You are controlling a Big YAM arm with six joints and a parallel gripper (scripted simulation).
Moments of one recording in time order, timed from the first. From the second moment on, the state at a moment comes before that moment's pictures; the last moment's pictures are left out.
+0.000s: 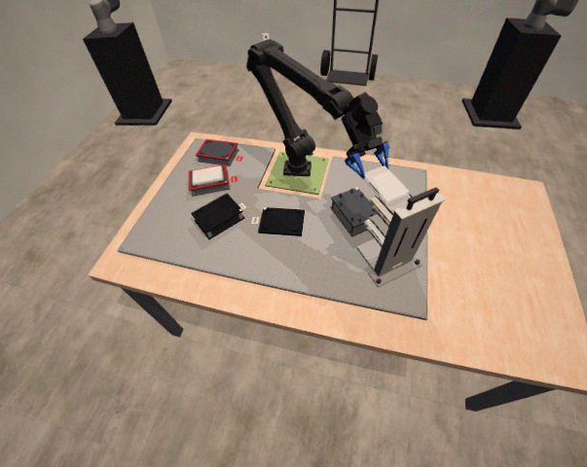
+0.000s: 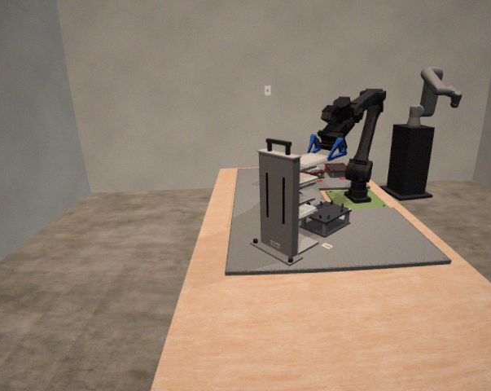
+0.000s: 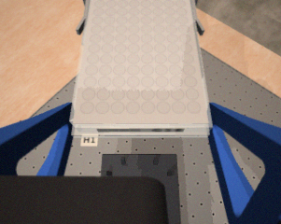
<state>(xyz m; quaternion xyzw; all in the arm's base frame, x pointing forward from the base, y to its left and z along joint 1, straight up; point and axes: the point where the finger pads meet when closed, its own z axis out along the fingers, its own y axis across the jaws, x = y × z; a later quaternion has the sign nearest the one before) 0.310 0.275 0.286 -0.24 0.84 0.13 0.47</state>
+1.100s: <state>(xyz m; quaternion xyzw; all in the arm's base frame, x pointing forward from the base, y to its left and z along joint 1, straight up) 0.319 0.281 0.283 -0.24 0.84 0.13 0.48</state>
